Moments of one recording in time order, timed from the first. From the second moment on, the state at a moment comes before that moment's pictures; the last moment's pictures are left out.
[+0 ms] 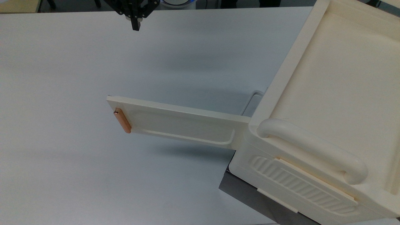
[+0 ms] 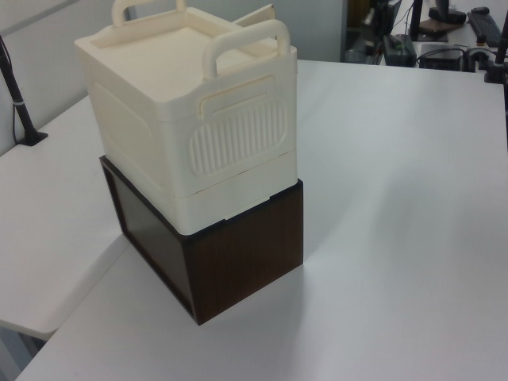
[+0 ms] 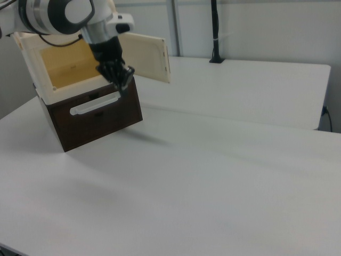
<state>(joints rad) 0.01 0.03 -0.05 -1.58 -0.03 1.77 0.06</state>
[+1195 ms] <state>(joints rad) 0.07 0.32 -0.05 -1.35 -0.03 2.74 0.11</state>
